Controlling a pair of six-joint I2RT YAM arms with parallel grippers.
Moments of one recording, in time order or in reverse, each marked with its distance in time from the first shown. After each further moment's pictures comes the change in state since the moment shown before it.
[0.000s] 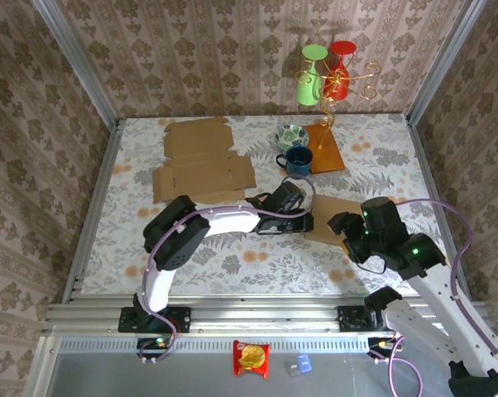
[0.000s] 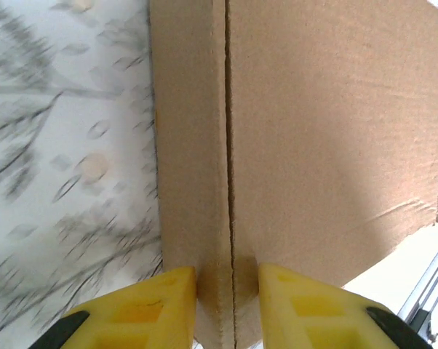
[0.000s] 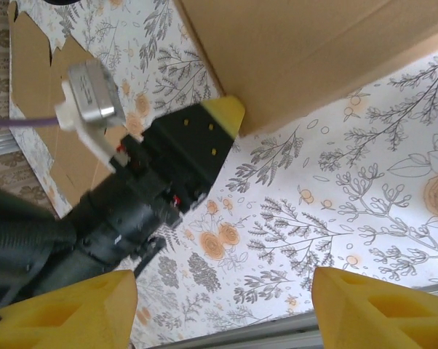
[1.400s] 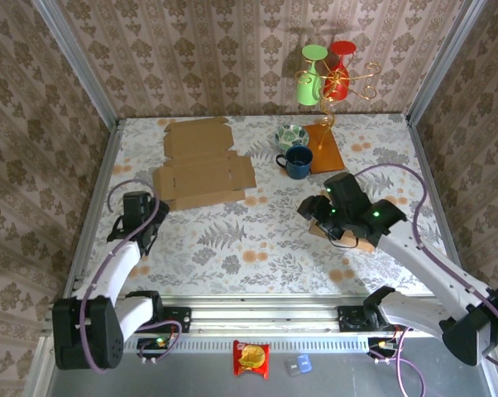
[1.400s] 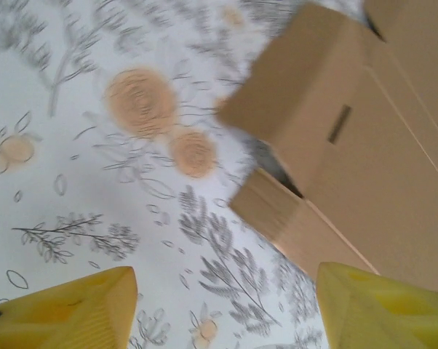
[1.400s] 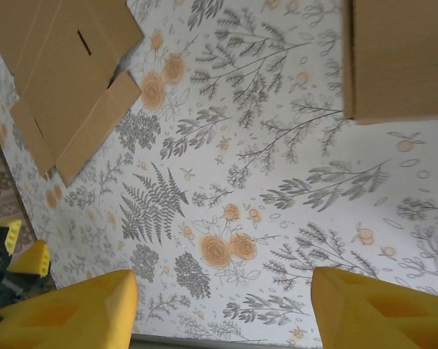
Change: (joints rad) left arm 1.011 -0.975 -0.832 -0.148 -0.322 -0.072; right arm 0.159 0.400 0.149 0.196 0.033 -0.177
